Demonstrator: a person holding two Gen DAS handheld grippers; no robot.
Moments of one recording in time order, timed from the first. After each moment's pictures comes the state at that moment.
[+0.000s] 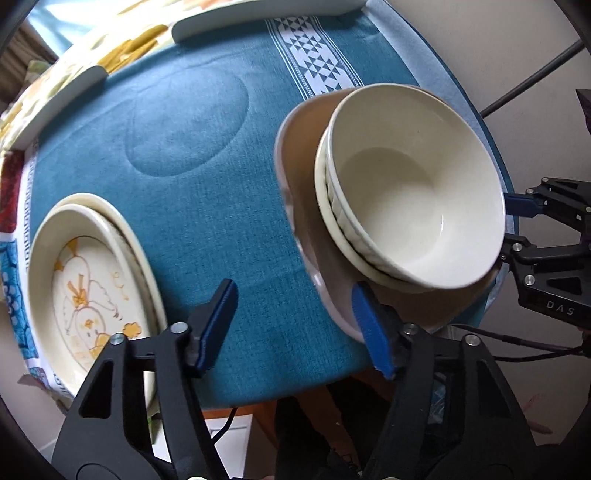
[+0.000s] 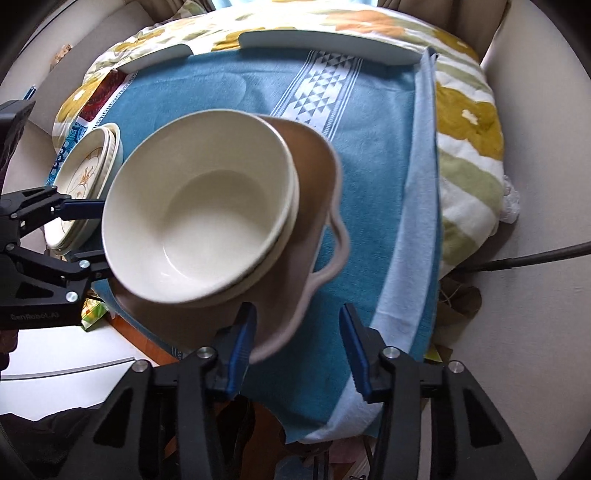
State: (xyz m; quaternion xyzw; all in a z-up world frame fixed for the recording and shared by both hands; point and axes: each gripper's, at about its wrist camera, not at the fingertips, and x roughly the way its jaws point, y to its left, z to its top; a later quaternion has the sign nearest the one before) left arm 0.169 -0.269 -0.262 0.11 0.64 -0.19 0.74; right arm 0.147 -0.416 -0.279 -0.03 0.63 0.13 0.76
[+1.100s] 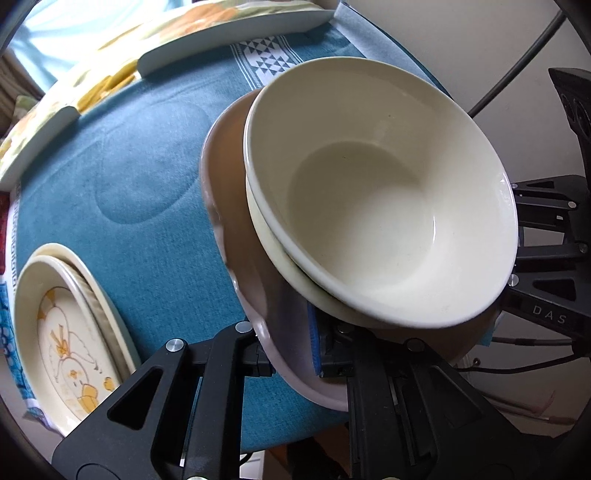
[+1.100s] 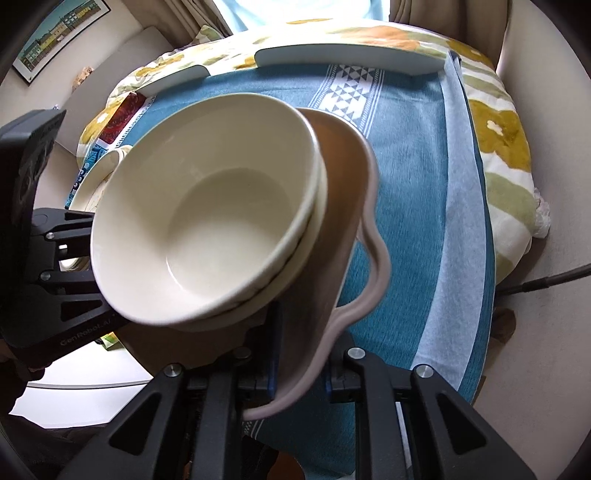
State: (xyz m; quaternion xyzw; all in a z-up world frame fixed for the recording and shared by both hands) left arm 0.167 -0.295 -0.272 0.13 0.58 -0.24 0.77; right arm 0.149 -0.416 -0.291 0.01 0.58 0.17 0.80
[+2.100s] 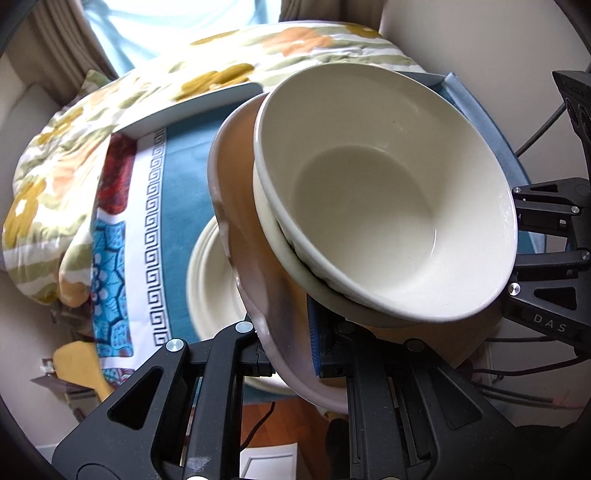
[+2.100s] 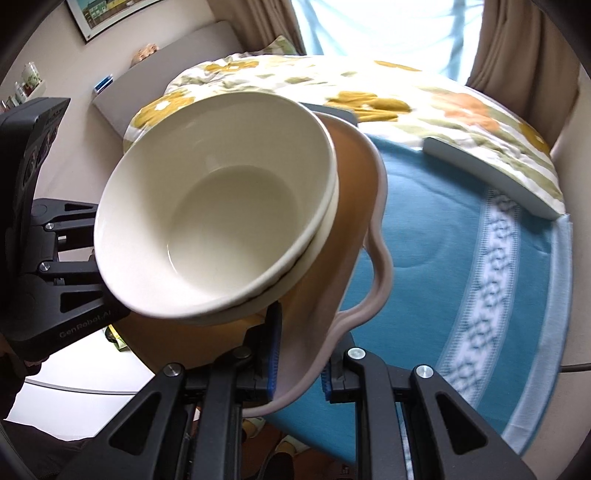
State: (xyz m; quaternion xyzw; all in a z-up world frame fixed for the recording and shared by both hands) left arm 0.165 -0.063 -0.194 0.11 0.55 -0.15 0.81; right arm 0.165 -0.206 -0.229 -0.05 0.53 0.24 0.81
